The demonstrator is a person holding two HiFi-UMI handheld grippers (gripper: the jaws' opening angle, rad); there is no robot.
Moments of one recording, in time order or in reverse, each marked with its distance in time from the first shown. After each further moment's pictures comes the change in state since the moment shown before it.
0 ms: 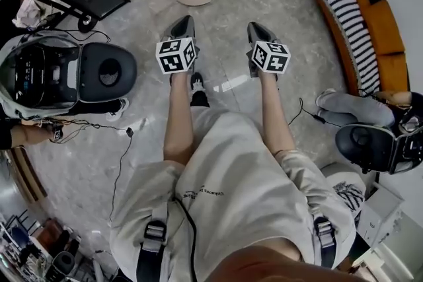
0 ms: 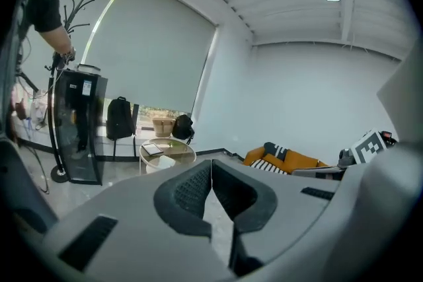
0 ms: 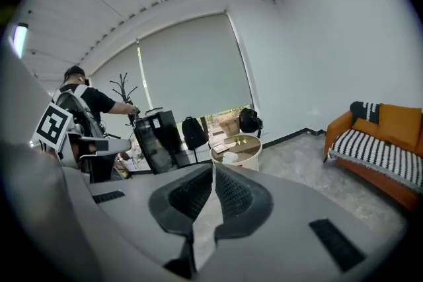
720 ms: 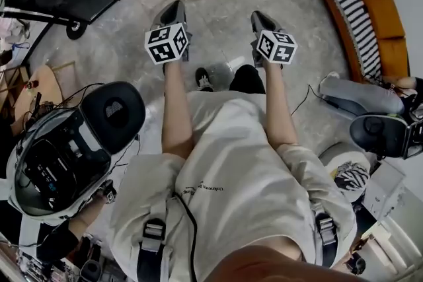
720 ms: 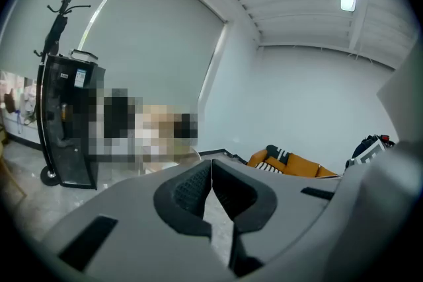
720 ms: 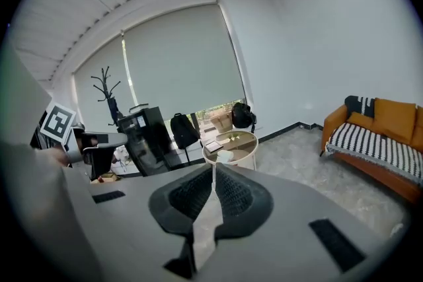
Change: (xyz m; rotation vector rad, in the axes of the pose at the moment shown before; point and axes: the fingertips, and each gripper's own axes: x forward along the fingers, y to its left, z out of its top) left arm 0.103 0.146 0.038 -0.046 0.010 -0.045; right arm 0.139 0.015 0.010 0.039 0.034 -0.090
